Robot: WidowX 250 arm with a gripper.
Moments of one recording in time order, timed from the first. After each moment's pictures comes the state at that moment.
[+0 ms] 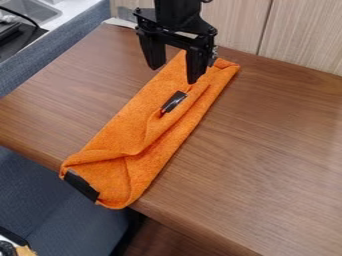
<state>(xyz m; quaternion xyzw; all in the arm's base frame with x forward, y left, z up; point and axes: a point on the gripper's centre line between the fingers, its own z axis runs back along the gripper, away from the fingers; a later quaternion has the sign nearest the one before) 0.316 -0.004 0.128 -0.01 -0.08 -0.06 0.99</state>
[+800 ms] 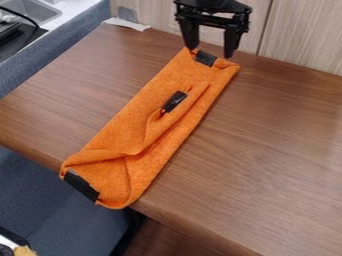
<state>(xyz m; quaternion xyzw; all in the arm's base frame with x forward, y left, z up) 0.413 -0.012 0.106 -0.03 -0.09 0.00 1.00</state>
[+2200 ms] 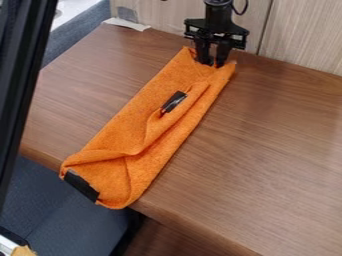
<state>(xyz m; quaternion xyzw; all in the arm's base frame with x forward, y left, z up) 0.475 0.005 0.044 0.00 -0.08 0.03 1.00</state>
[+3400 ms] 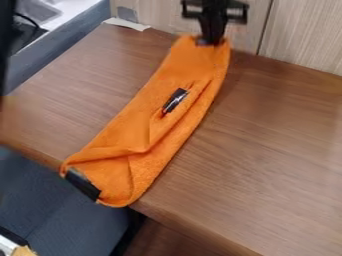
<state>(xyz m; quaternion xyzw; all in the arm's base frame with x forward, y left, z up) 0.467 0.007 0.100 -0.04 -0.13 0.03 0.99</state>
